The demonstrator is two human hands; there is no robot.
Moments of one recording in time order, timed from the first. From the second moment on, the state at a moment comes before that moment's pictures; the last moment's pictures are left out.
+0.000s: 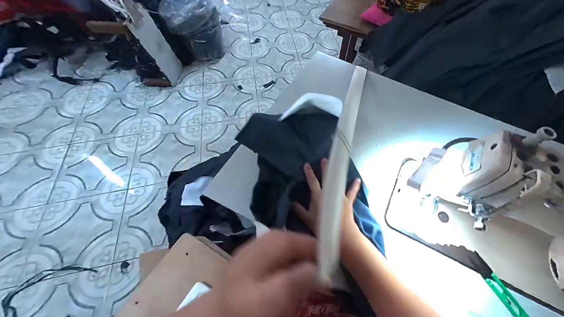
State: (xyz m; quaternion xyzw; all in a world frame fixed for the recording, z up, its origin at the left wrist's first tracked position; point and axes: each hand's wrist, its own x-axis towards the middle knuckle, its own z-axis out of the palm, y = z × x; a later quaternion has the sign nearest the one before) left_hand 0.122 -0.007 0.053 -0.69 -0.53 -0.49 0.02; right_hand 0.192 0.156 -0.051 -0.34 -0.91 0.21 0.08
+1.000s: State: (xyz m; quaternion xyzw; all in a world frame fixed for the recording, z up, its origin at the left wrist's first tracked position) left_hand 0.121 -0.013 -0.031 -0.16 -0.45 -0.76 -0.44; right_hand 0.324 0.132 -0.011 -0.39 -0.43 0.79 0.19
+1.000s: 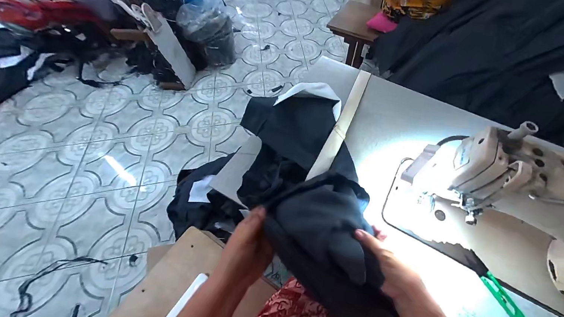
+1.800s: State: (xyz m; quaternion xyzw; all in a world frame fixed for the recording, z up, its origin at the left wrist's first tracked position) left_hand 0.149 0.065 0.016 -0.68 -0.66 -0.30 0.07; right_hand 0.390 0.112 -0.025 -0.43 -0.74 0.39 0.35
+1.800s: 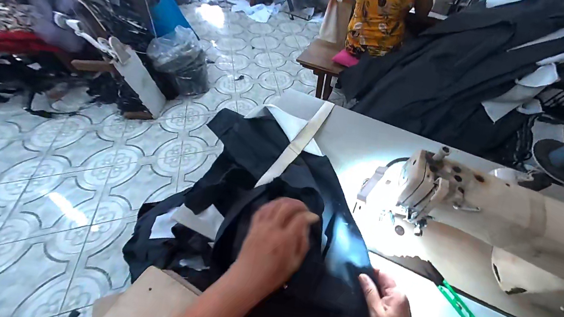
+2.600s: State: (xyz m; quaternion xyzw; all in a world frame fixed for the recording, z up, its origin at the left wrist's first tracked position) left_hand -0.009 0.063 0.078 -0.69 -0.70 -0.14 0.12; right_hand 0.509 0.179 0.003 -0.58 -0.80 0.12 0.13
